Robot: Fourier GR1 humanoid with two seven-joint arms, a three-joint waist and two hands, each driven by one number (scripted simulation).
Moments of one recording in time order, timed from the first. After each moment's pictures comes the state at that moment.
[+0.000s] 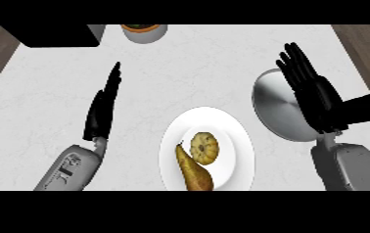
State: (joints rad) left arm -0.30 0.28 -0.36 -1.38 0.04 0.46 0.16; right arm -0.26 -0.25 0.03 -1.57 -0.27 0.04 0.10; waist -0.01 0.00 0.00
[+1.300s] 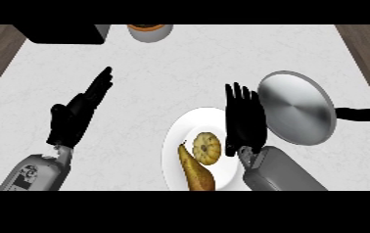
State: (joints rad) left arm -0.21 0.44 -0.30 -1.53 0.19 0.14 0.15; right arm -0.45 -0.24 0.68 -1.52 0.92 0.15 1.02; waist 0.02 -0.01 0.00
